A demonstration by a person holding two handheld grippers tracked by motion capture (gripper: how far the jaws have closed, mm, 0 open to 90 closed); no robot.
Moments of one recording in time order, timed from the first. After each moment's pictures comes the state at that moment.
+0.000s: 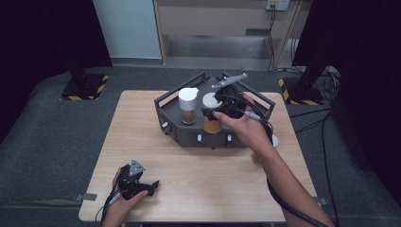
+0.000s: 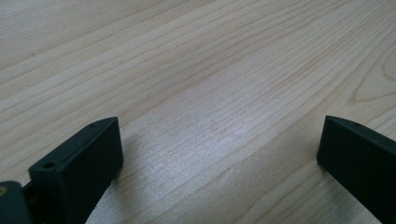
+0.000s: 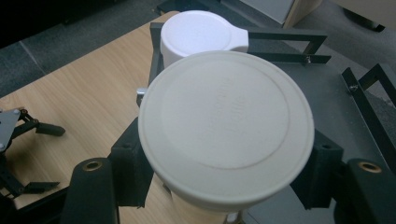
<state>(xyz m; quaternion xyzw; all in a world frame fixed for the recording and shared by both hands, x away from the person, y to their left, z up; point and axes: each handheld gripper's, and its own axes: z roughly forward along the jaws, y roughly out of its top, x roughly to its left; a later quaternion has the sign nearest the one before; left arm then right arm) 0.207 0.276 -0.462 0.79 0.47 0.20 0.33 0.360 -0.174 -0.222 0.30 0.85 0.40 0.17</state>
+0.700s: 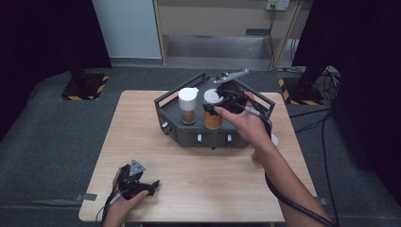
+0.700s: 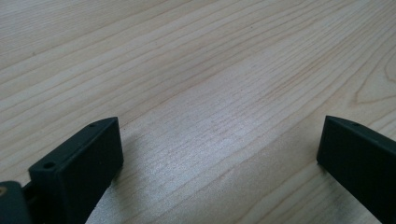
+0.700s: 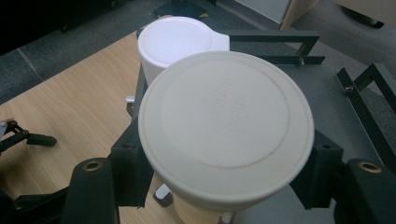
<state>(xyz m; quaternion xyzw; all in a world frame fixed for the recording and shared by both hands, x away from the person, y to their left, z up) 0.207 0.274 -0.462 0.79 0.48 0.20 0.33 0.378 -0.176 -0.228 0.31 0.84 0.41 0.17</state>
